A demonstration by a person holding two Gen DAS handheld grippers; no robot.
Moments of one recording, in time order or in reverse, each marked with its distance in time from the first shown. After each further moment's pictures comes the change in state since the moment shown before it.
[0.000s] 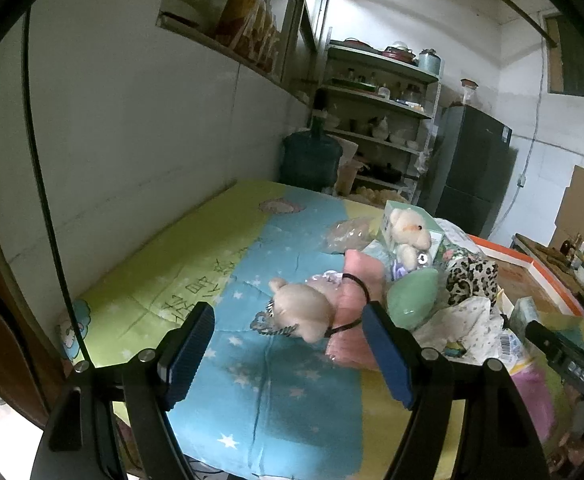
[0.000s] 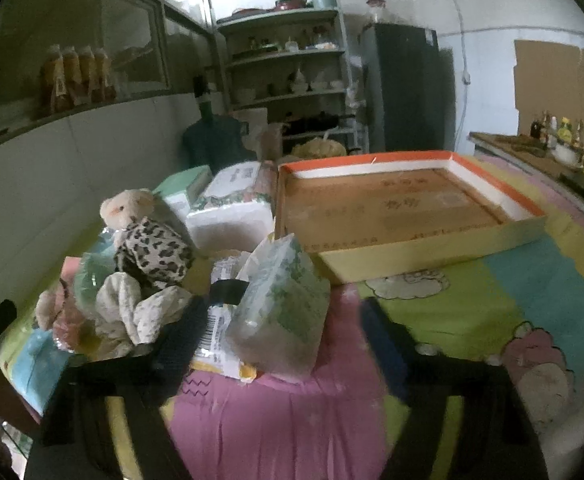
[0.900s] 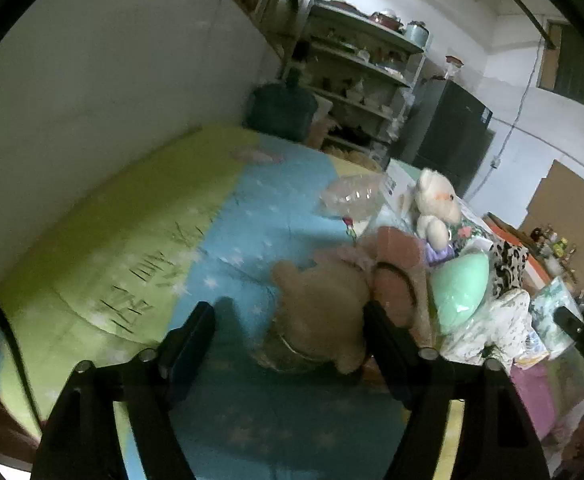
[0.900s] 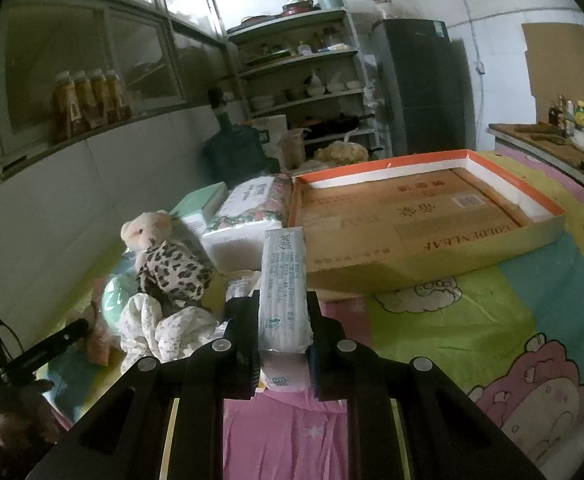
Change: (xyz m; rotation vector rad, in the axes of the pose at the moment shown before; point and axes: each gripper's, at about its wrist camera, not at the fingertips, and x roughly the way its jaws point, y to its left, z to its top) left arm 0.083 0.030 0.004 -0.035 0.174 -0.176; right arm -0.008 -0.015 0.010 0.042 -0.025 0.111
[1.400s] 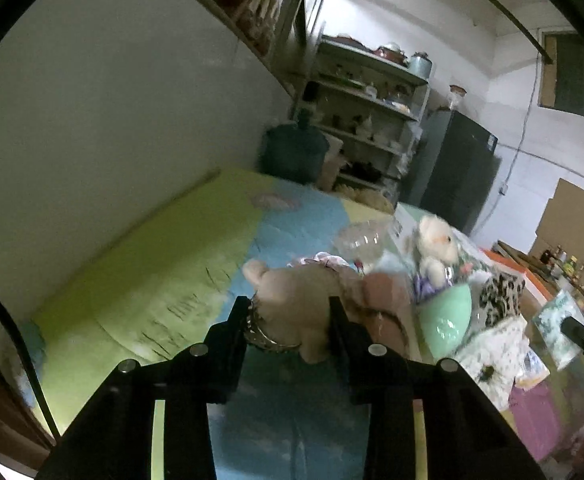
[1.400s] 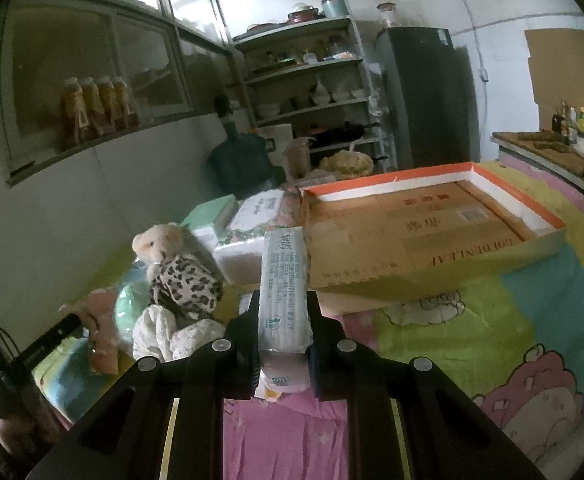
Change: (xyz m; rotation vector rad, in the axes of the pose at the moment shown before) left arm -0.033 0.000 0.002 0.003 -0.170 0.066; right arm -0.006 0.006 0.007 -0.009 -0.034 0.019
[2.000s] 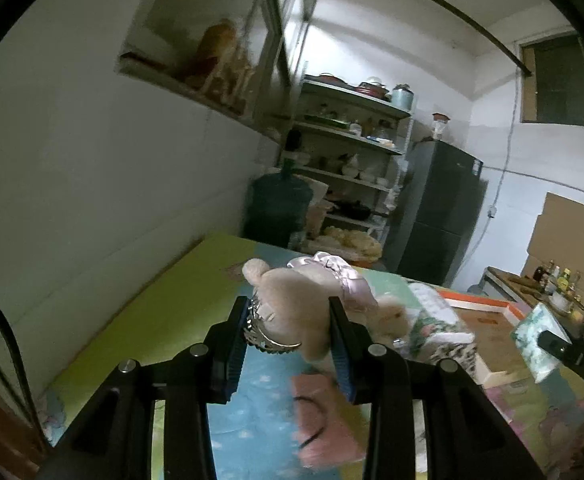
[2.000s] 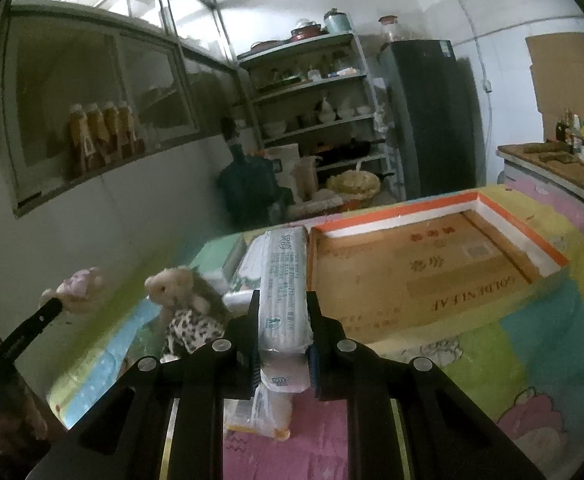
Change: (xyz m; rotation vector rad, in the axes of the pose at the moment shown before) left arm -0.033 -0.041 0.047 0.048 -0.135 -0.035; right arm -0.007 -0.003 0.037 0.016 -0.061 0.028
